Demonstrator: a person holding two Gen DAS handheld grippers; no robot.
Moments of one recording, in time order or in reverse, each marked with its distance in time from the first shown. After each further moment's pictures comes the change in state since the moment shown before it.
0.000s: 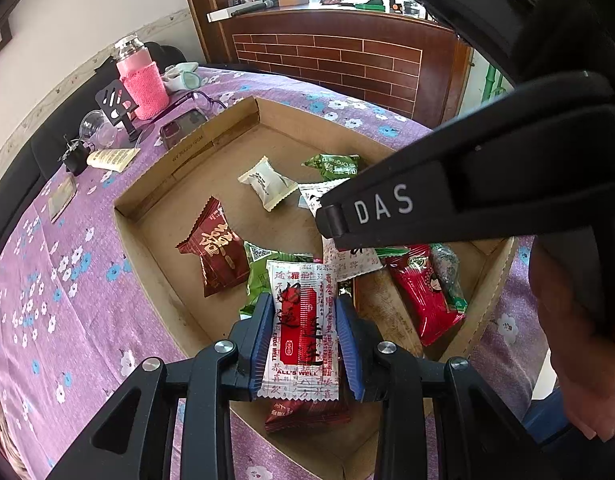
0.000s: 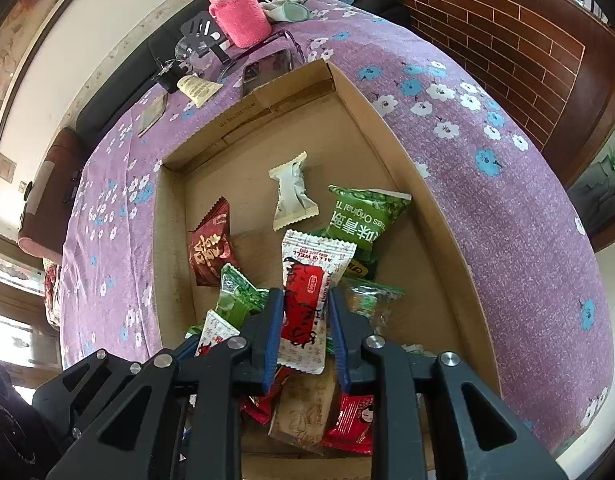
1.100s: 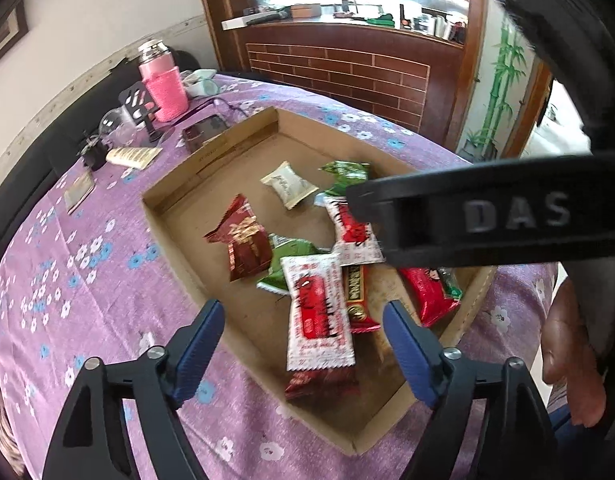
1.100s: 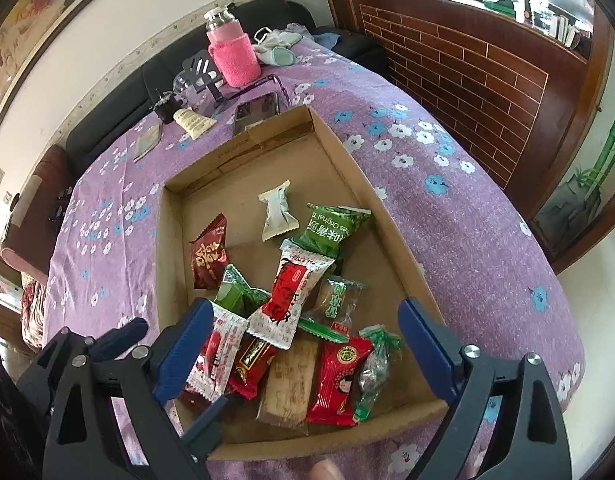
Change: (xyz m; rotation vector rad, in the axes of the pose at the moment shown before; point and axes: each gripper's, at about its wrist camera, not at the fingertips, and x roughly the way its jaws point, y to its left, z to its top) left arm -0.028 0.012 -0.011 -0.045 -0.043 0.013; right arm -0.048 0.006 -0.030 -0.013 -0.202 -0.120
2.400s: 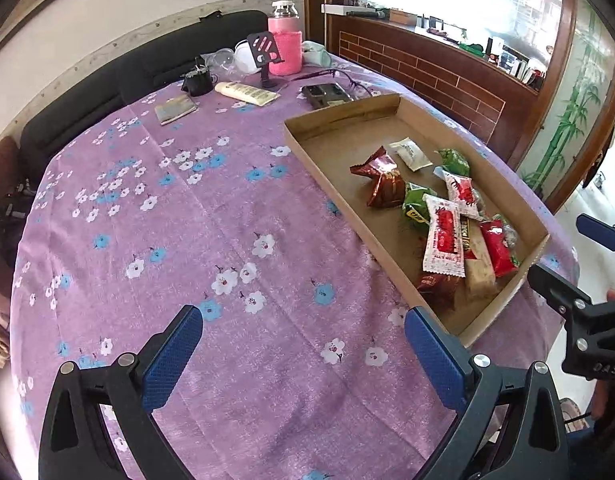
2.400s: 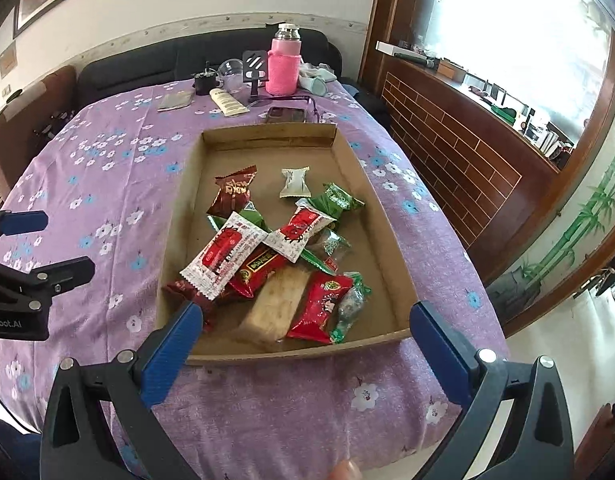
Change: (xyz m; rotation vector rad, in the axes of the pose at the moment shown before) left arm -0.048 0.088 -0.070 -0.267 0.024 0.098; right arm -0.049 0.046 -0.084 -0.336 -0.134 -0.195
